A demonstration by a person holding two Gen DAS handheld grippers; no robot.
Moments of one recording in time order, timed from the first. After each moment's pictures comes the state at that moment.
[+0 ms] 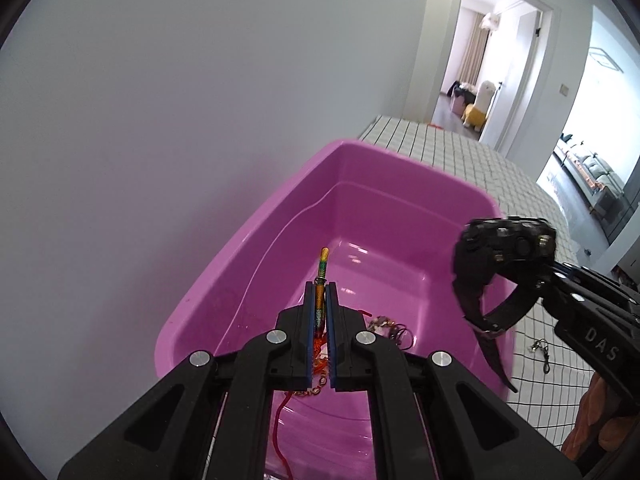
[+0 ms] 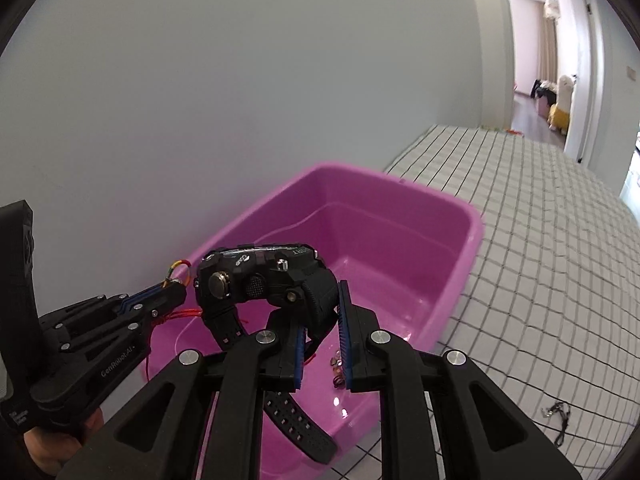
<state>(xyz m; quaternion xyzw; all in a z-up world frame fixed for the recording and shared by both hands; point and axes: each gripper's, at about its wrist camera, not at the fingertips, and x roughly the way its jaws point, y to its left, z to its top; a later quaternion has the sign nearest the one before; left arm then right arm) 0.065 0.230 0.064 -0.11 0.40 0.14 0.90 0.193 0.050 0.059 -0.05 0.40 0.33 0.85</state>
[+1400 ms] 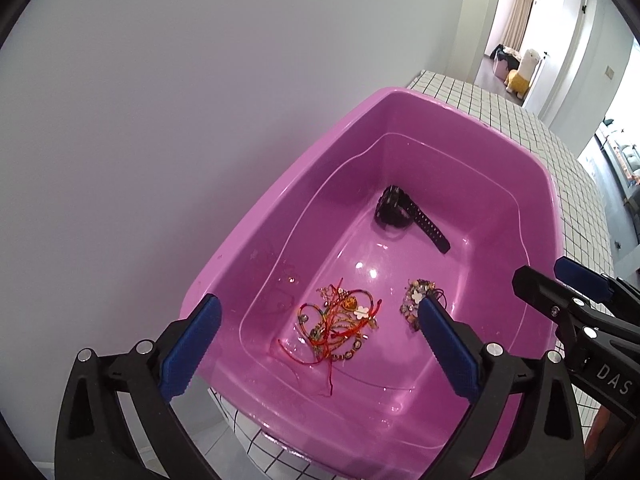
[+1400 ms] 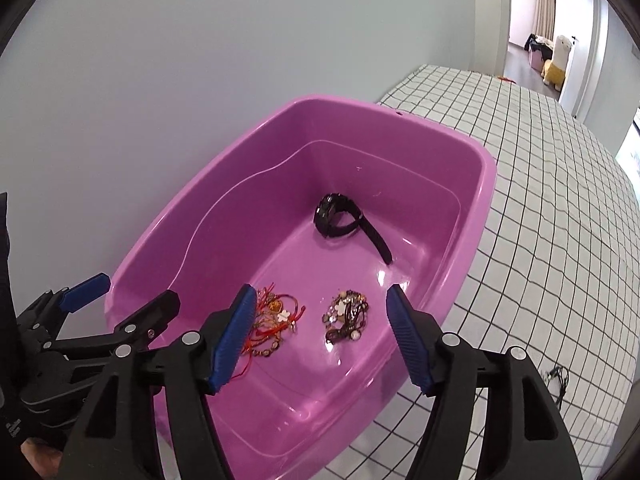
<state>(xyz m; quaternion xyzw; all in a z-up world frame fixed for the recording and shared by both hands) 0.076 0.246 0.052 -0.12 0.49 0.20 0.84 0.205 0.066 0.037 -0.08 0.50 0.28 0.81</state>
